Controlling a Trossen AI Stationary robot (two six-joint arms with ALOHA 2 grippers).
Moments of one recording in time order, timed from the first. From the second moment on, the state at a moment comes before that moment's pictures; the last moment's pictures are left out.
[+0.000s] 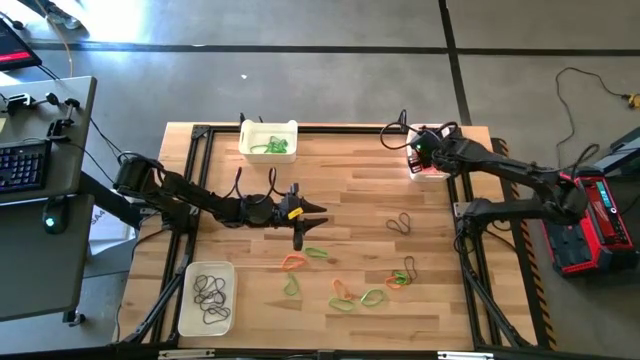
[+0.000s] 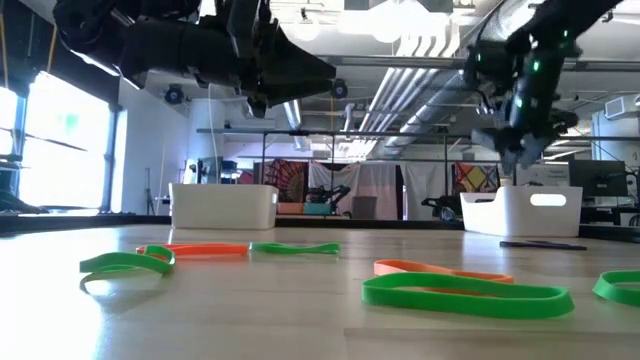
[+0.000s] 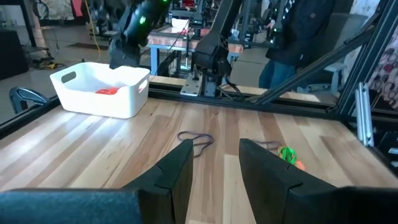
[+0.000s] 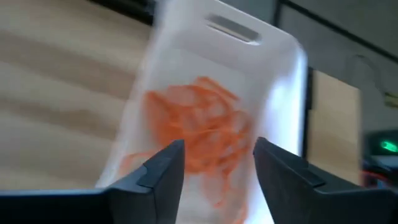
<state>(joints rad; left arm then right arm) -0.12 1.60 0.62 0.86 -0.23 -0.11 -0.65 1.12 0.74 -0.81 0.58 0.46</state>
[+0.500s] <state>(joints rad) -0.11 1.60 0.62 0.75 -0.22 -0.07 -0.12 1.04 0.79 -0.83 0.44 0.63</state>
